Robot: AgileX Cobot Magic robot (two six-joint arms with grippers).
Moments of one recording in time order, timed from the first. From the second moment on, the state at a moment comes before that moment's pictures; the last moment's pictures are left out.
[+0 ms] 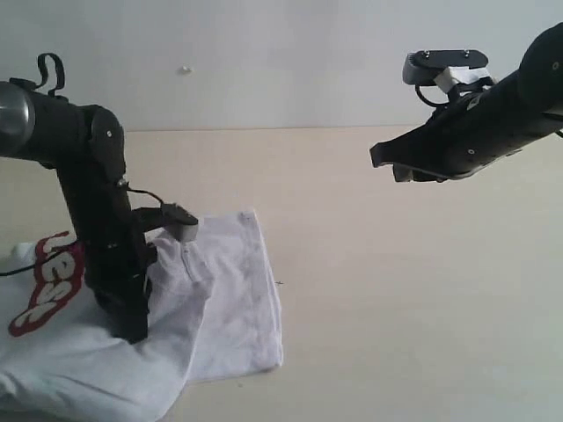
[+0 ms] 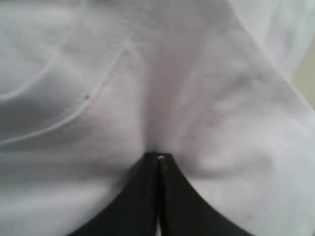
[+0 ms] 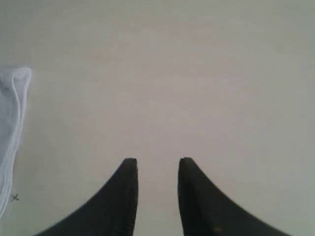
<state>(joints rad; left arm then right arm) -0.37 2.14 -1.35 -0.27 1.17 0.82 0.11 1.72 -1.07 0.30 0.39 -0.20</state>
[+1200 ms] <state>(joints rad) -0.05 1.81 -1.24 -0.43 0.69 0.52 0.55 2.18 -1.33 1.05 0.59 -0.64</state>
